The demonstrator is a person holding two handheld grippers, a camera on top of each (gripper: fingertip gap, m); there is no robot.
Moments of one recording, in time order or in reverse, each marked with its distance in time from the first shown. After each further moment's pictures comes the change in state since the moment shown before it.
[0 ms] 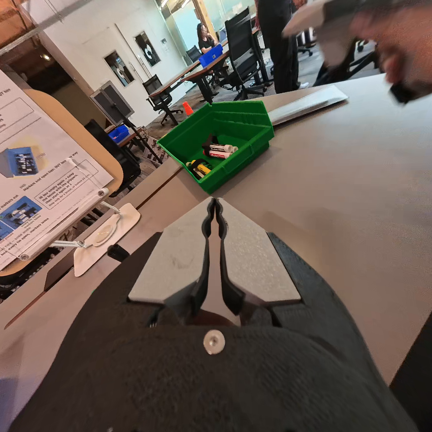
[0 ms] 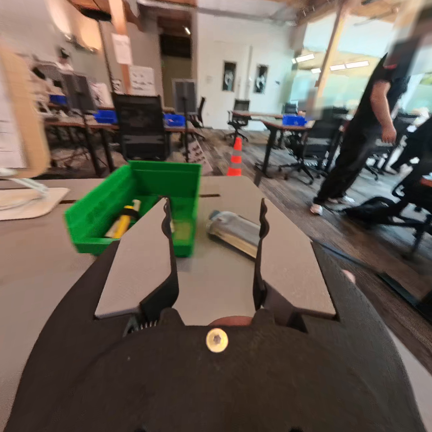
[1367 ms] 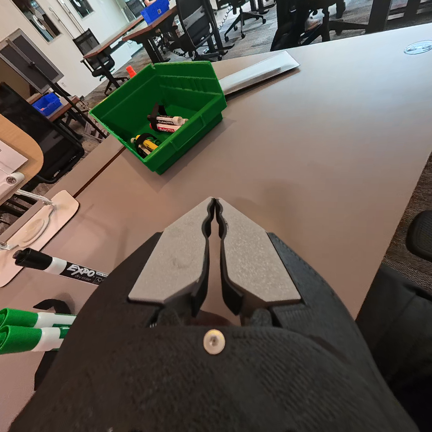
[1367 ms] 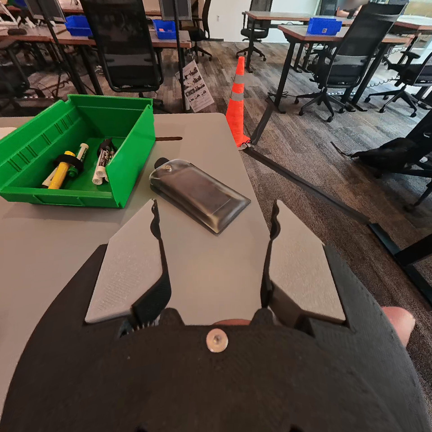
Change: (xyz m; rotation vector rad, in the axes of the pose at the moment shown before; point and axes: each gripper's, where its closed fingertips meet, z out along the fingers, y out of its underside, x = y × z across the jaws) left arm 0.053 0.028 0.015 -0.108 0.200 -0.041; right arm 0.144 0.039 -0.002 -0.314 -0.071 0.010
